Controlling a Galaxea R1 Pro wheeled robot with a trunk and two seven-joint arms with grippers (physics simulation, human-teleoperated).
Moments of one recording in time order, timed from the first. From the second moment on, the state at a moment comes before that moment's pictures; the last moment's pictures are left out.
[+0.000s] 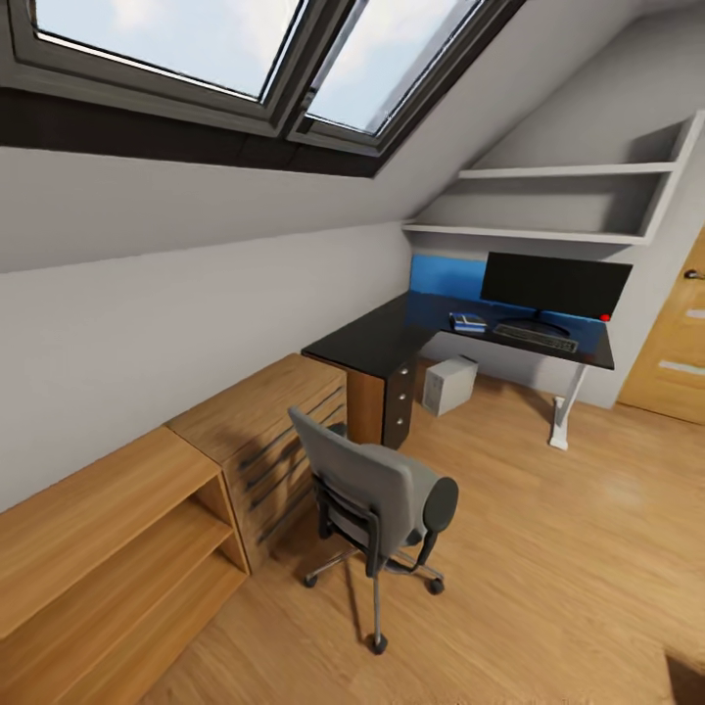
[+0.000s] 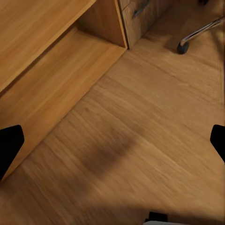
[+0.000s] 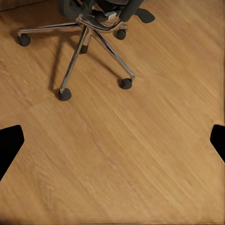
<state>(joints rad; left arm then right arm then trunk) -0.08 -0.02 -0.58 -0.04 0.40 -0.86 0.42 -0.16 -0.02 0.36 -0.02 0.18 -0.82 -0.37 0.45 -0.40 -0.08</state>
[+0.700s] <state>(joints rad) -0.08 -0.02 -0.58 -0.04 0.40 -0.86 0.42 -0.16 -0.02 0.36 -0.02 0.18 -0.82 -0.37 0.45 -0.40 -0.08</state>
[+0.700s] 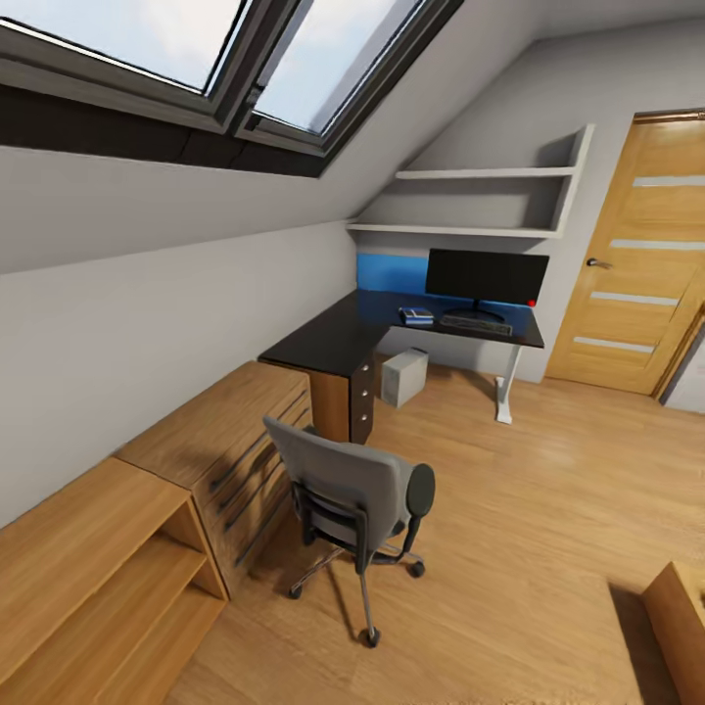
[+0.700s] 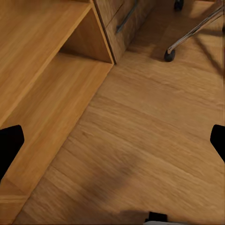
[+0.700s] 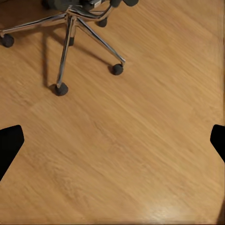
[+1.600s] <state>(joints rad) -0.08 -0.02 -0.58 -0.04 0.40 -0.85 0.42 -0.16 -0.02 0.36 -0.02 0.19 -0.82 -0.37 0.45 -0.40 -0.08</state>
